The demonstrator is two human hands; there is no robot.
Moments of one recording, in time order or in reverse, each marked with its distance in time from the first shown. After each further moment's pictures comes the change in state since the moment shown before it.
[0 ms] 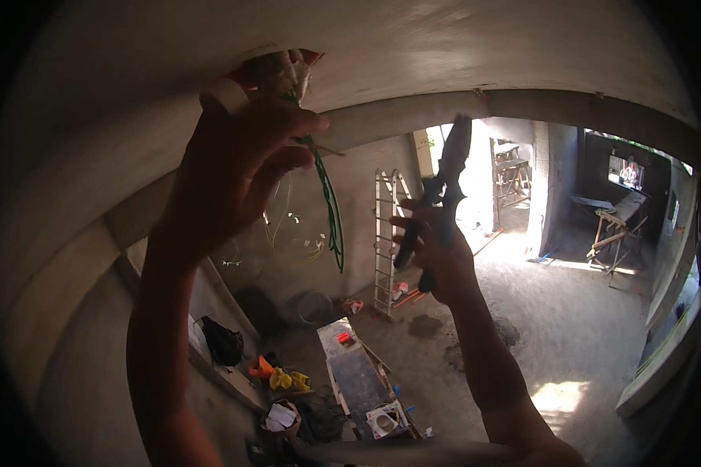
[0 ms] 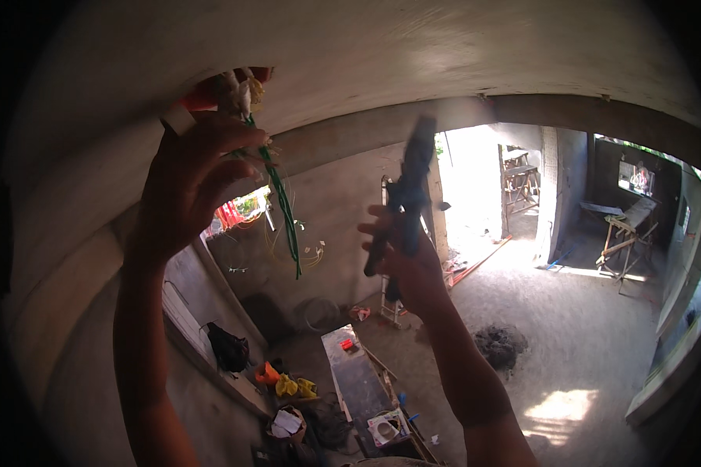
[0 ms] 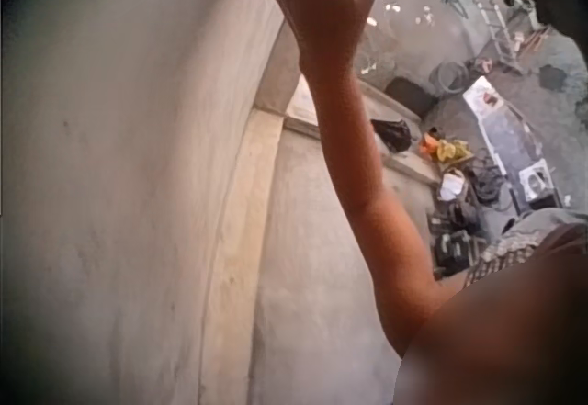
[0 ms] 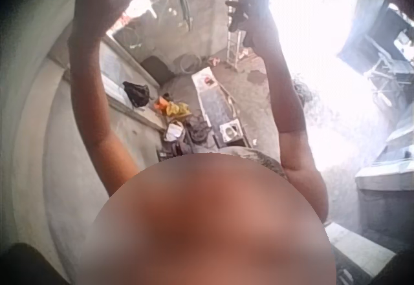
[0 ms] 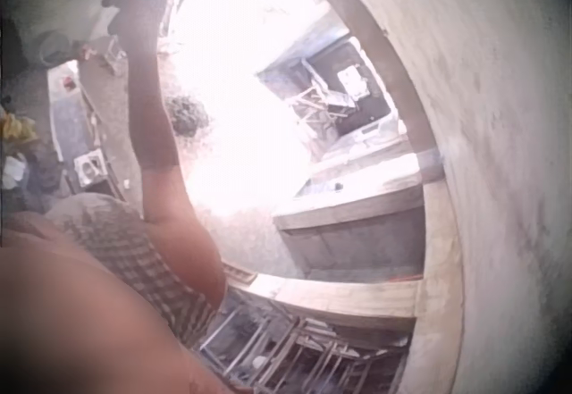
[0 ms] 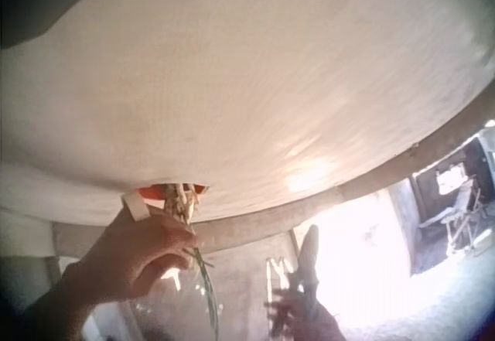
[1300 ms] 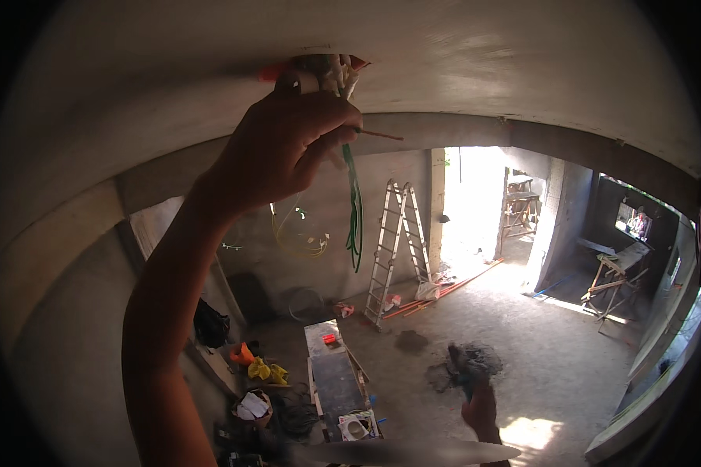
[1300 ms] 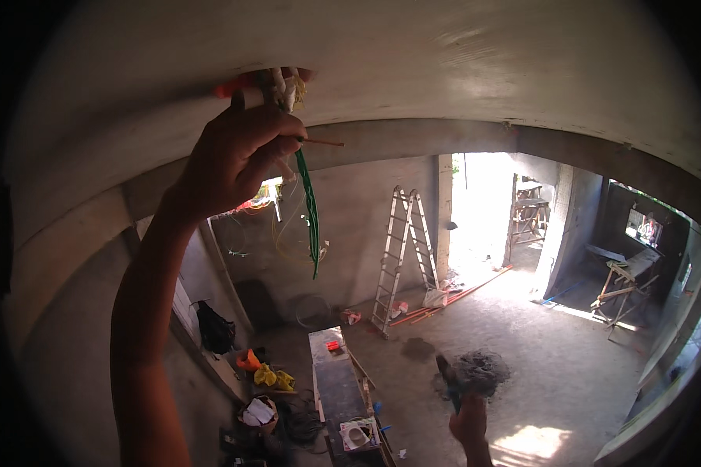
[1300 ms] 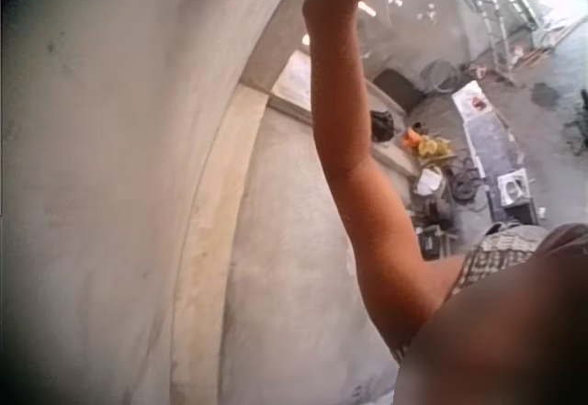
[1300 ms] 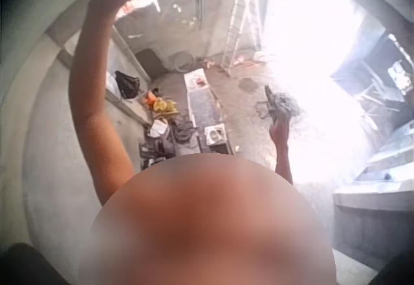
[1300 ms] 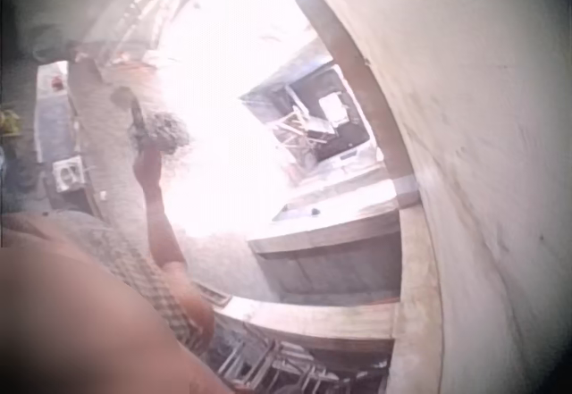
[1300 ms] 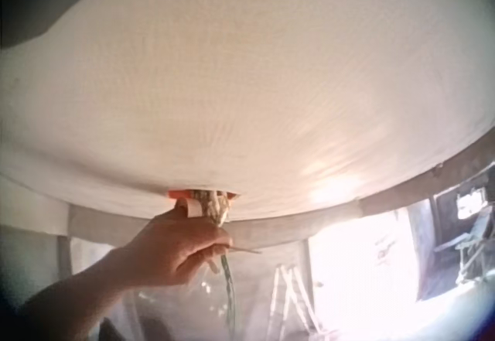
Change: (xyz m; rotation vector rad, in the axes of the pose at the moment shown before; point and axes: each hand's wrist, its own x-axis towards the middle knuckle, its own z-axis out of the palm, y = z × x) left_hand 0.010 -0.018 0.022 -0.118 0.060 -0.001; right_hand -0.298 0.037 -0.271 -1.717 -0.083 0.265
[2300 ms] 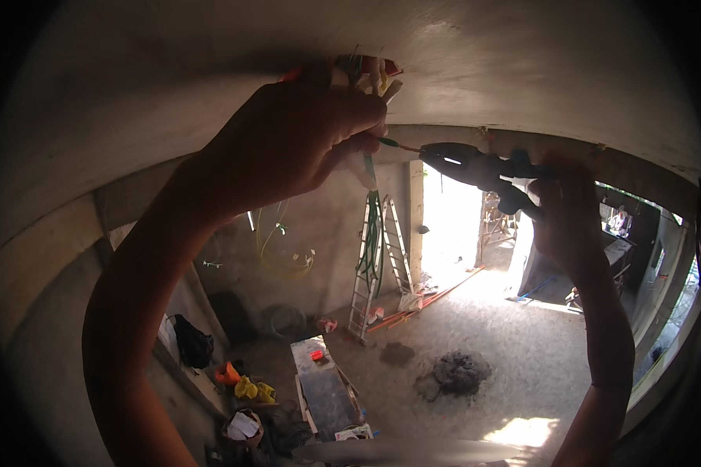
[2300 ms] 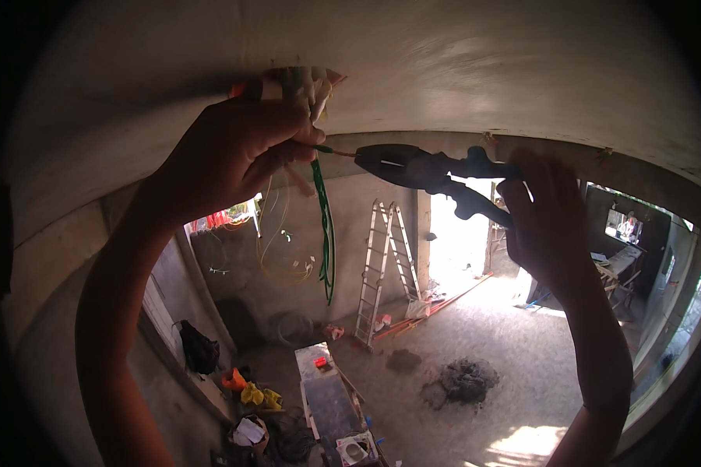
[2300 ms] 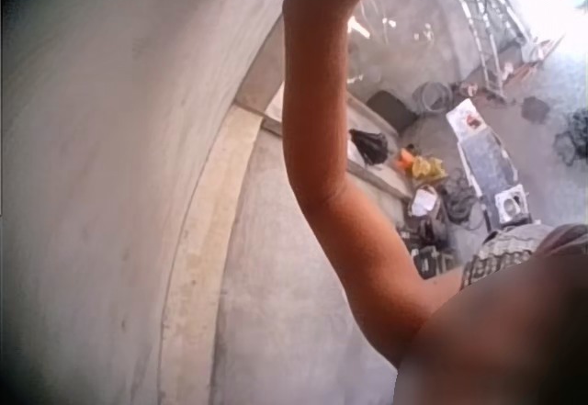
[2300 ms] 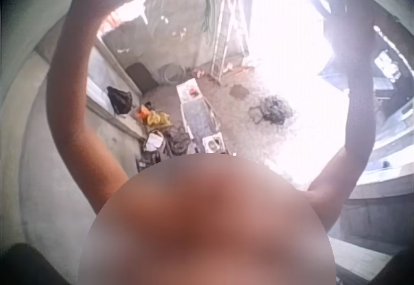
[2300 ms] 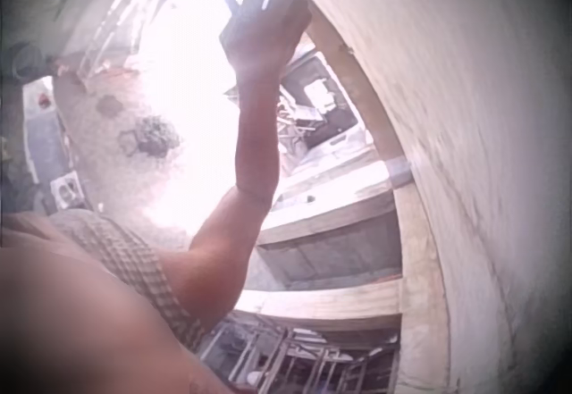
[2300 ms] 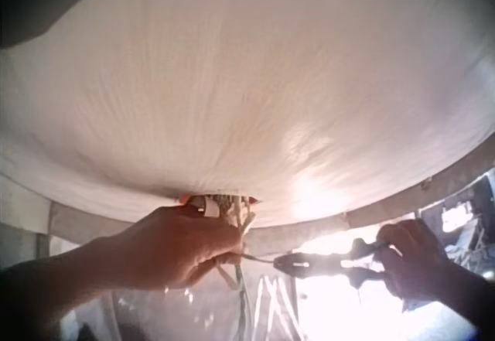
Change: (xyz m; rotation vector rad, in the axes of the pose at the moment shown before) left_hand 0.004 -0.018 -0.013 -0.061 -0.050 0.065; right_hand 0.259 -0.266 -0.327 -0.757 0.881 -0.819
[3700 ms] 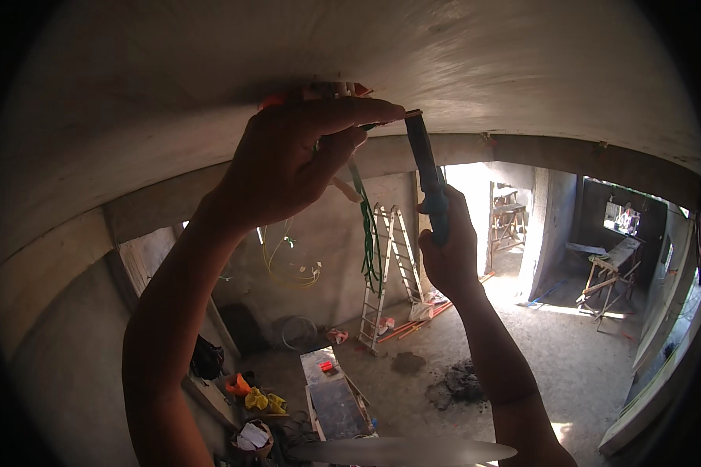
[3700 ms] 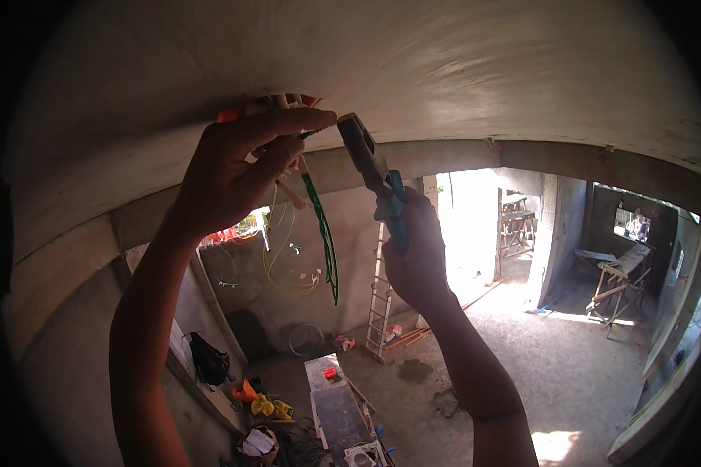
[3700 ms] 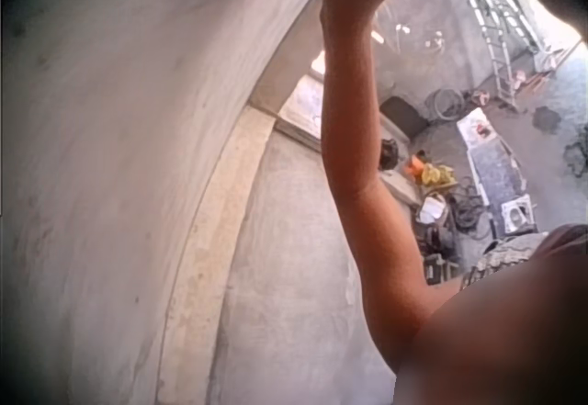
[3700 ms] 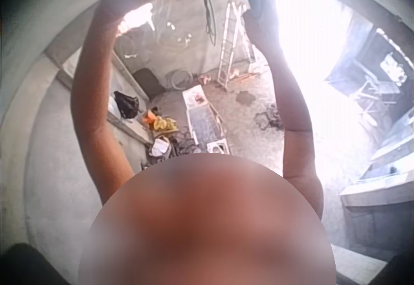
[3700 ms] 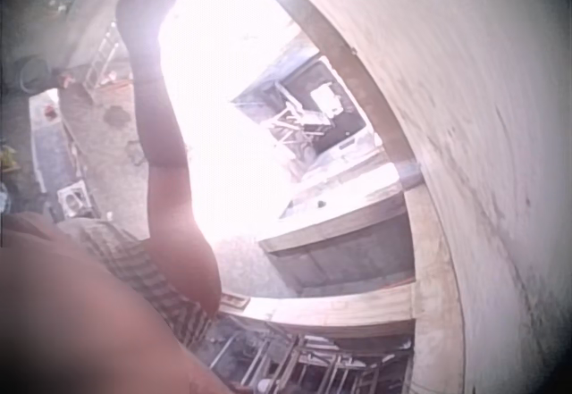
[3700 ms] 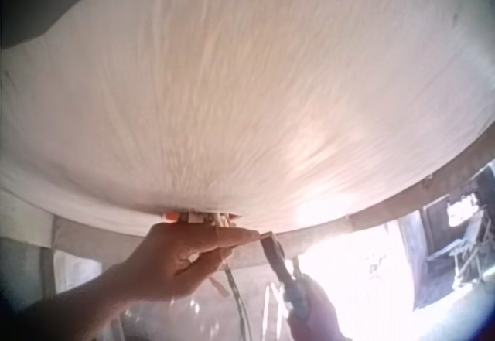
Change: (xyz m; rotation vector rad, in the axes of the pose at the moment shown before) left_hand 0.013 0.009 0.021 -0.288 0.220 -0.126; right_hand 0.012 -0.127 0.080 1.119 0.116 0.680
